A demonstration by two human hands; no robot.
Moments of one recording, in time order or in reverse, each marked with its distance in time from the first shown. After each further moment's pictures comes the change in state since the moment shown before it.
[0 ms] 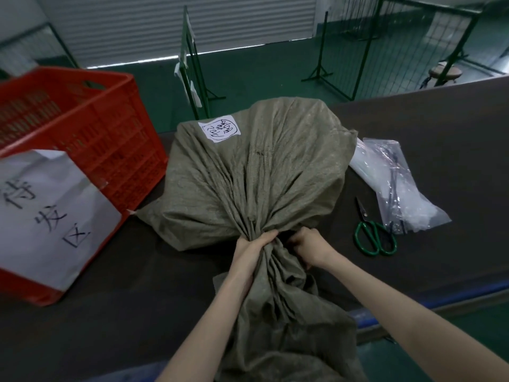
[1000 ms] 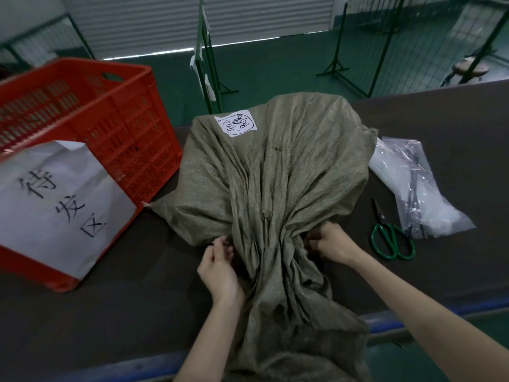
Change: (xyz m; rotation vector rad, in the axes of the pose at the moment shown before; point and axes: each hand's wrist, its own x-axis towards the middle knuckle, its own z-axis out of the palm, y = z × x) left_hand -0.017 -0.007 -0.049 -0.307 0.559 0.359; right_hand -0.004 0.000 -0.017 0.022 0.025 -0.095
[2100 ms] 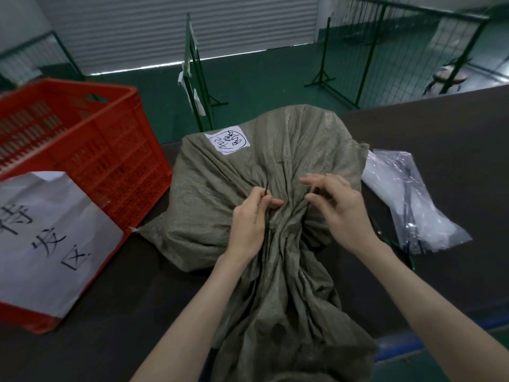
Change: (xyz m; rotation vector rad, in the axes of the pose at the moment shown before) left_hand 0.033 0.044 0.108 0.635 -0.817 0.812; right_hand 0.008 -0.067 -0.066 0.056 0.626 -0.606
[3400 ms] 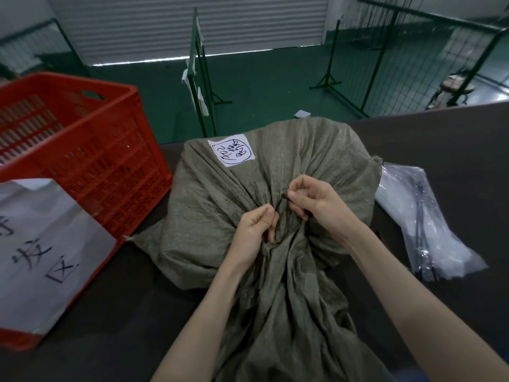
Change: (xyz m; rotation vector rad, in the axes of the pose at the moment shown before) left_hand 0.026 -0.021 0.004 -0.514 -0.159 -0.283; right_hand 0.062 0.017 0.043 0.707 -0.324 0.425
